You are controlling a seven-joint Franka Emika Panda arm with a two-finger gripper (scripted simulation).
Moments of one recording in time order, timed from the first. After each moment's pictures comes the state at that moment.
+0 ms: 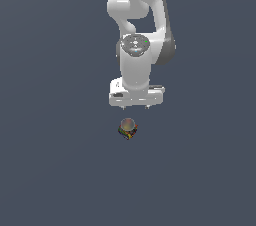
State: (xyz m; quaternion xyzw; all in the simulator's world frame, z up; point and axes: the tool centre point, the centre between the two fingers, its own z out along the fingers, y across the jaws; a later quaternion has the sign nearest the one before) arm -0.005 0.032 0.158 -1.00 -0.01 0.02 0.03
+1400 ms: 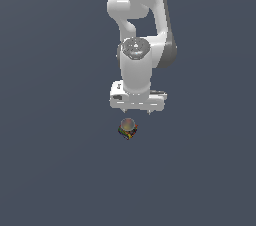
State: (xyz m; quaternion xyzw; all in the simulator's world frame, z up) arm 0.013 0.037 0.154 -1.00 0.06 0.00 0.03
